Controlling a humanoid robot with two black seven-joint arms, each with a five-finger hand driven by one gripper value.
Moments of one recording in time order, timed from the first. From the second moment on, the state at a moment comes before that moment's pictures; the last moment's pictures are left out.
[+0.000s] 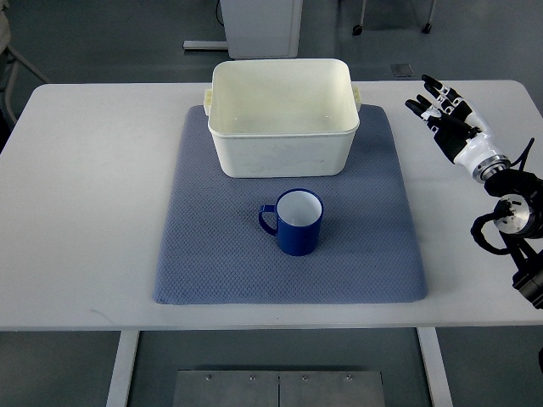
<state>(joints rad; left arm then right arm) -0.04 0.00 -0.10 -0.29 0.04 0.12 -0.11 0.69 -0.19 1.12 0.69 -0.52 0.25 0.16</state>
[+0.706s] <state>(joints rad) -0.03 0.00 -0.10 -0.29 0.04 0.12 -0.11 0.69 -0.19 1.12 0.69 -0.52 0.25 0.17</state>
